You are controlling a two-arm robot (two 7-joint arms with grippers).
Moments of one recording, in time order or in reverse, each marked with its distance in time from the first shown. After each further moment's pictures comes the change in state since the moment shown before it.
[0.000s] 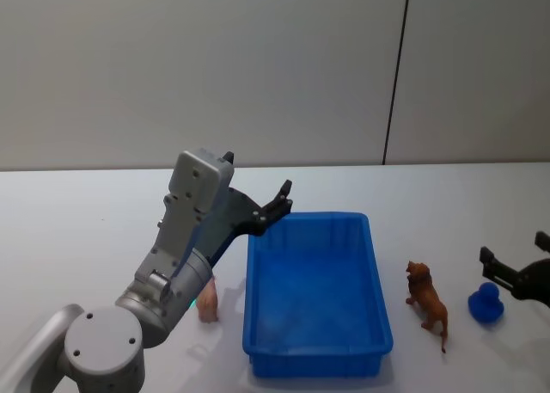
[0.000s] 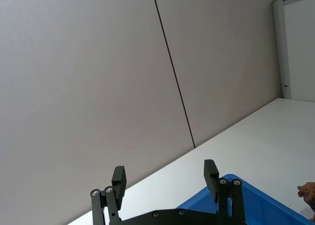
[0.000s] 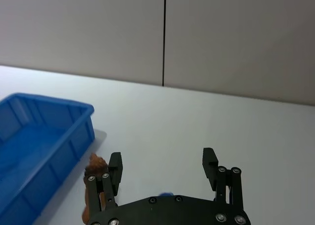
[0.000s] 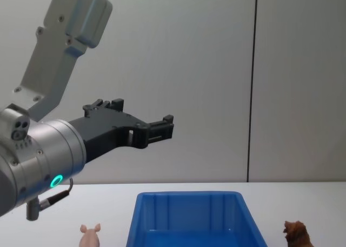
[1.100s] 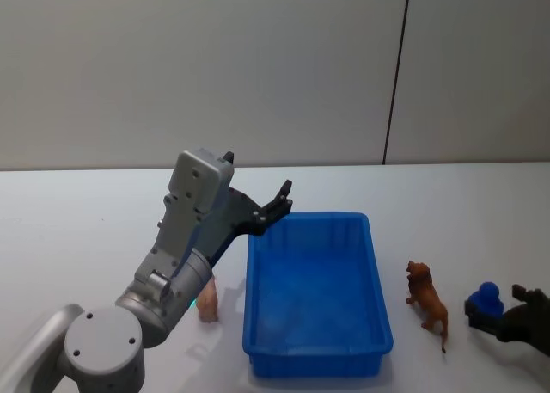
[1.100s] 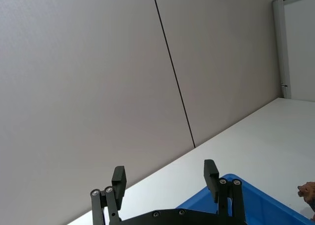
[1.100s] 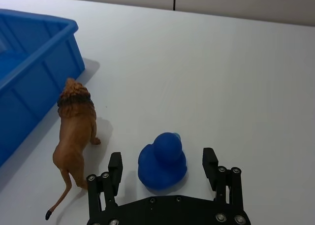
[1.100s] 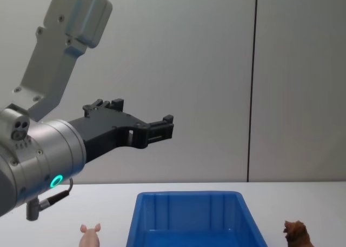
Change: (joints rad) left arm 0.000 0.000 0.000 0.000 0.000 0.000 0.000; right arm 0.106 -0.027 -0.037 0.235 -0.062 0.122 0.140
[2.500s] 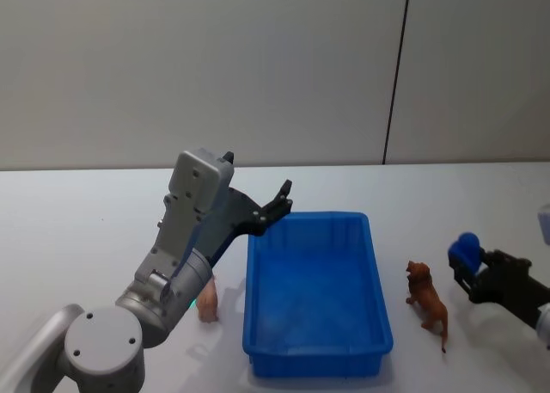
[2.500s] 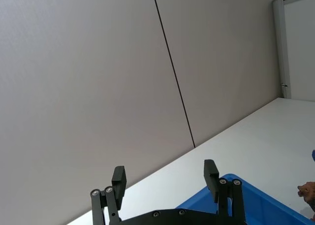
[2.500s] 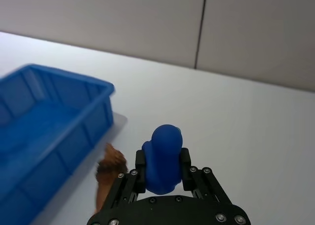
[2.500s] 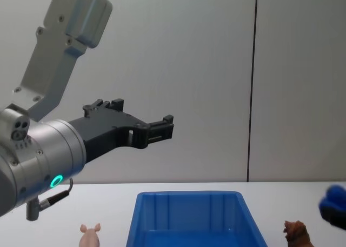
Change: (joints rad) left arm 0.000 0.000 0.000 0.000 0.000 0.000 0.000; right arm 0.072 -0.047 -0.032 0.026 -0.034 -0.128 0.027
